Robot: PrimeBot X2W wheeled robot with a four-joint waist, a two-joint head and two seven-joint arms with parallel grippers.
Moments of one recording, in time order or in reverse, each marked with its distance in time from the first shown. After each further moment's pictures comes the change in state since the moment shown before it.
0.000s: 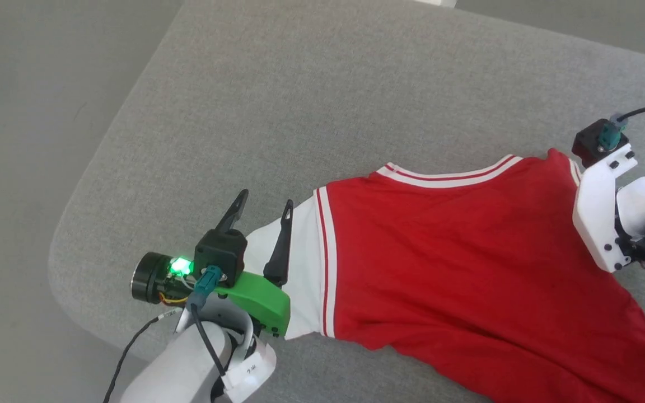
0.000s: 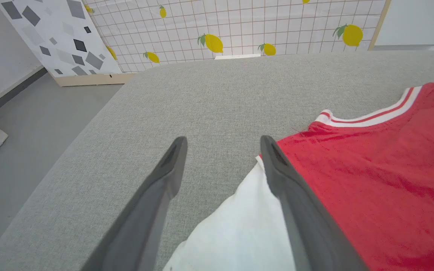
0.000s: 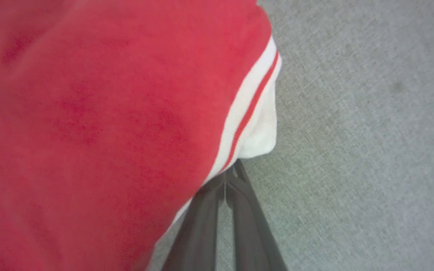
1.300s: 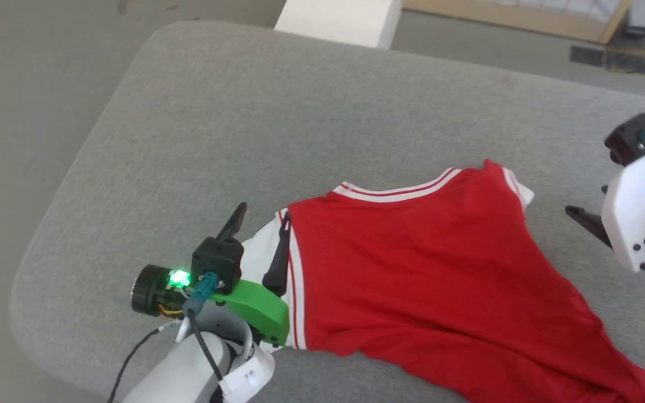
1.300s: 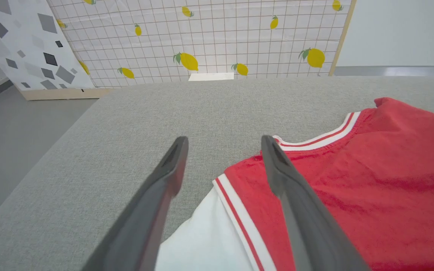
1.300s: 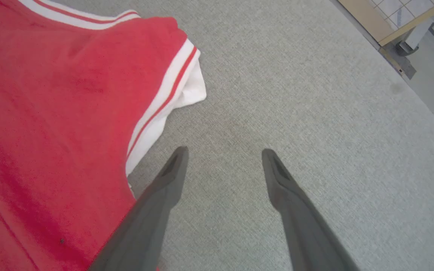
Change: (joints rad) left arm 0.032 0.016 -0.007 -0.030 -0.036 0.019 0.032; right arm 0.033 -0.101 -0.006 -0.055 0.144 0.000 -0.196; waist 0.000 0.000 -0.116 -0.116
